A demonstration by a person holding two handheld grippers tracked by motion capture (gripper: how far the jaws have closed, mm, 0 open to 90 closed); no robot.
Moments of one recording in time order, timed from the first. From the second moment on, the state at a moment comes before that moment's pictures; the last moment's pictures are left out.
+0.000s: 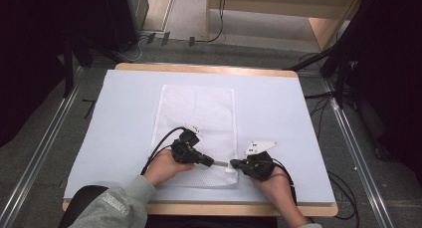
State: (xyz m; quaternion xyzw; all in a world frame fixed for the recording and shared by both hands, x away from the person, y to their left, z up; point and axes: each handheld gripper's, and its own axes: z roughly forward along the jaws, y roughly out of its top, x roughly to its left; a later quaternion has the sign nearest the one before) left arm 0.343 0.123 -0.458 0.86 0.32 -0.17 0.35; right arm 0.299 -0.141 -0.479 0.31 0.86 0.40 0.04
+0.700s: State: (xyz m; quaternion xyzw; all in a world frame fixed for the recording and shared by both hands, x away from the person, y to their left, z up) left arm 0.341 0.143 -0.451 0.86 0.33 -0.16 0.35; right arm 0.300 -0.140 -0.478 0.30 0.87 0.40 0.04
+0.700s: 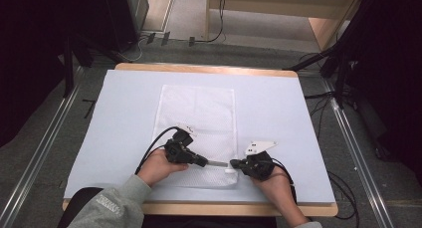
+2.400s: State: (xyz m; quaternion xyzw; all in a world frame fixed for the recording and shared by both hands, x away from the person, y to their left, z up) left arm 0.334 0.210 -0.434 0.85 0.36 -0.15 0.36; right arm 0.300 -0.140 -0.478 0.30 0.86 0.40 0.04
